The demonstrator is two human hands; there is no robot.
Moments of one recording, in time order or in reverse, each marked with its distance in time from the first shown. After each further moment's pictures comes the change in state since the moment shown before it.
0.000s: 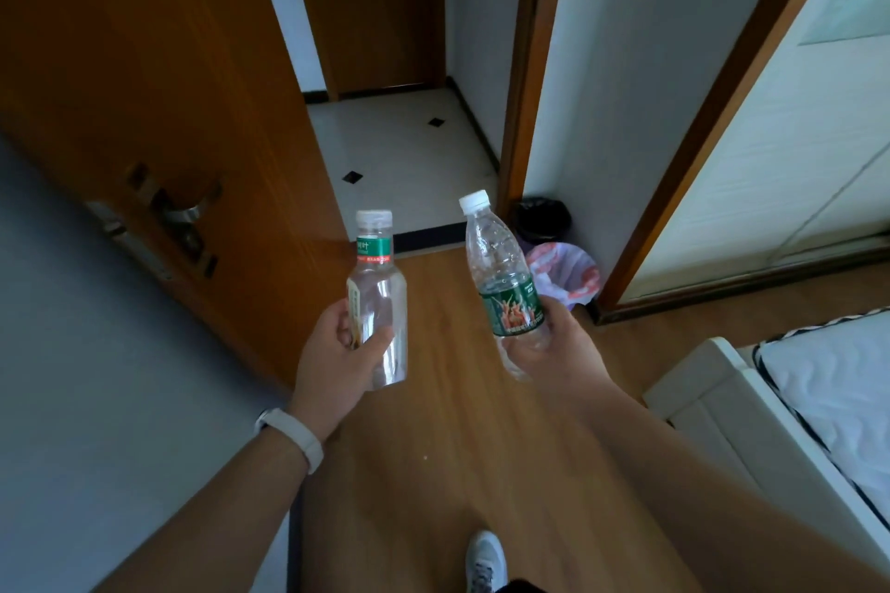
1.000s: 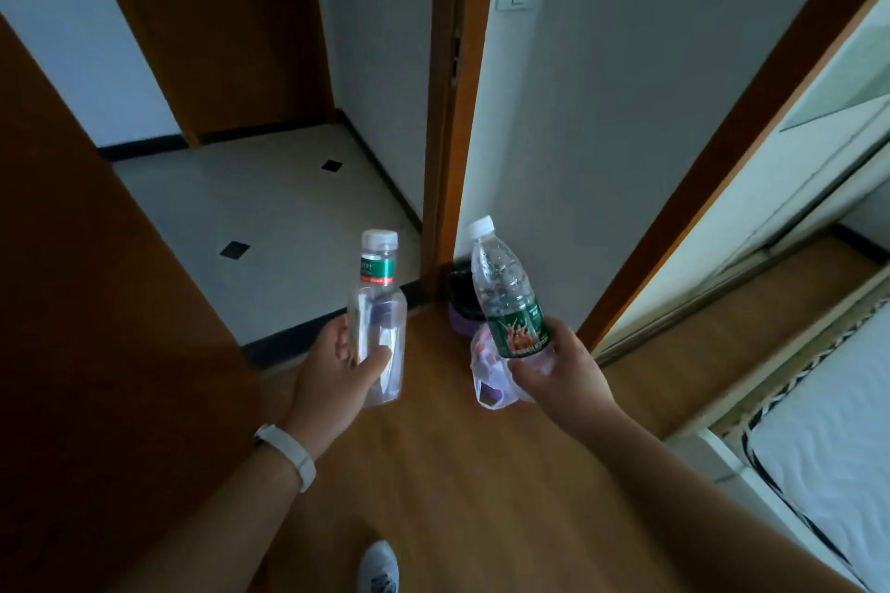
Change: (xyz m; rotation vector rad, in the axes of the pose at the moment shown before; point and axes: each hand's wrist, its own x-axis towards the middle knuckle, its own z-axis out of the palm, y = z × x) left_hand 0.422 0.054 0.096 -0.044 -0.314 0.072; right_hand 0.356 -0.028 -0.019 -0.190 0.294 0.154
